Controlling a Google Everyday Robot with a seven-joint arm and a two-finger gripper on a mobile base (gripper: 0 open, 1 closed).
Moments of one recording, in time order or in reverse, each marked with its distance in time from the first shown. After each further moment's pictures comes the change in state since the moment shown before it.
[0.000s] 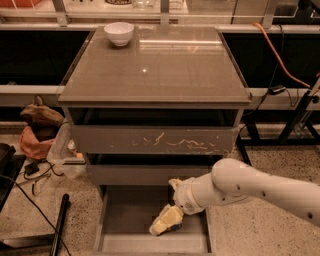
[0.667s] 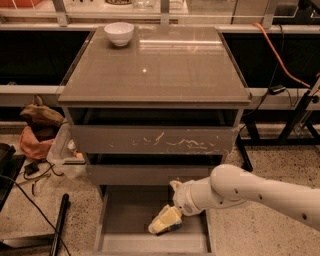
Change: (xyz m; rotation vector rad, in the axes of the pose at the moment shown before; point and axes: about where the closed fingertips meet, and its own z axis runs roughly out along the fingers) arm 0.014 -0.016 0.023 0.025 -0.035 0.051
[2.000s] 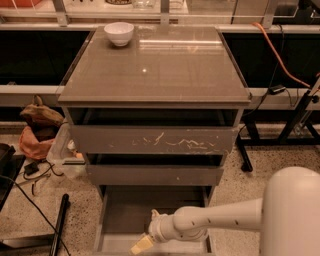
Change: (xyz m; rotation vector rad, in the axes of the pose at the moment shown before) arm 0.116 -0.022 0.205 0.050 0.016 0.035
